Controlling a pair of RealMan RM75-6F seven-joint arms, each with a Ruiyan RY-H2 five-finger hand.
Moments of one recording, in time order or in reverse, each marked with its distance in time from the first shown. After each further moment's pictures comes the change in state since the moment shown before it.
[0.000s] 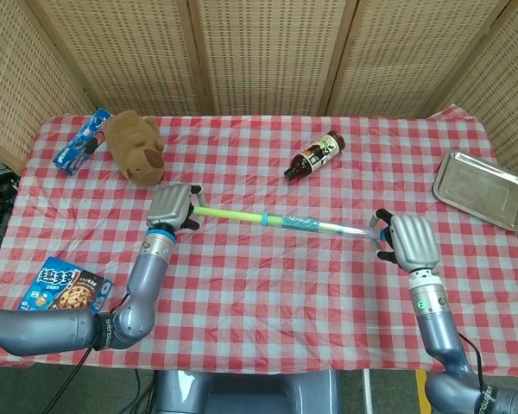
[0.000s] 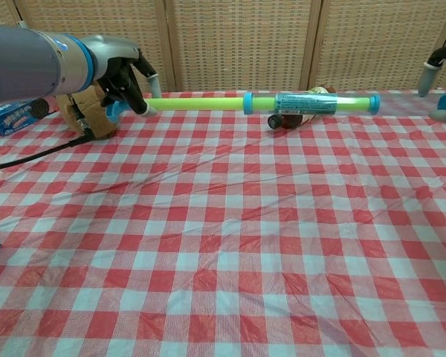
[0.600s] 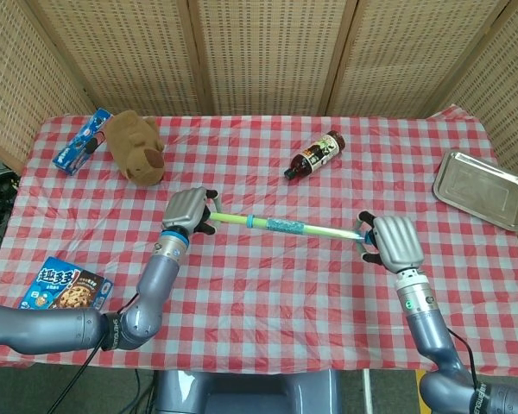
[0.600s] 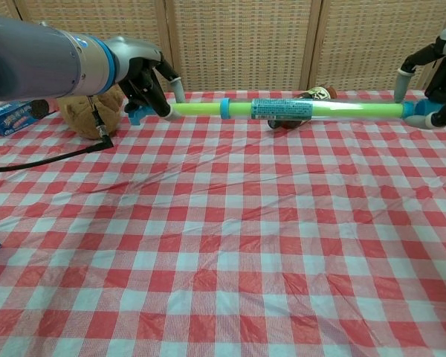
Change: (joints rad) left arm -0.021 -0.014 -0.038 -0.012 -0.036 -0.059 -0.039; right arm 0.040 -0.009 -0.018 -0.022 -0.012 -0.029 -0.021
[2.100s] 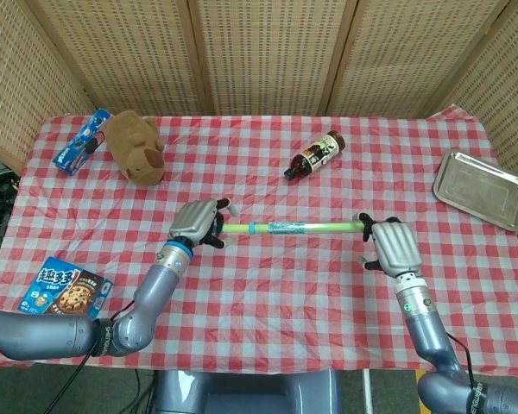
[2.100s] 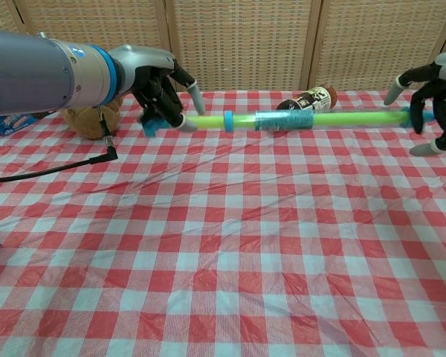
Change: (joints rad) left arm 0.025 0.031 0.063 -0.065 0.115 -0.070 -0.117; right arm 0.012 -0.013 -0.042 0.024 0.058 -0.001 -0.053
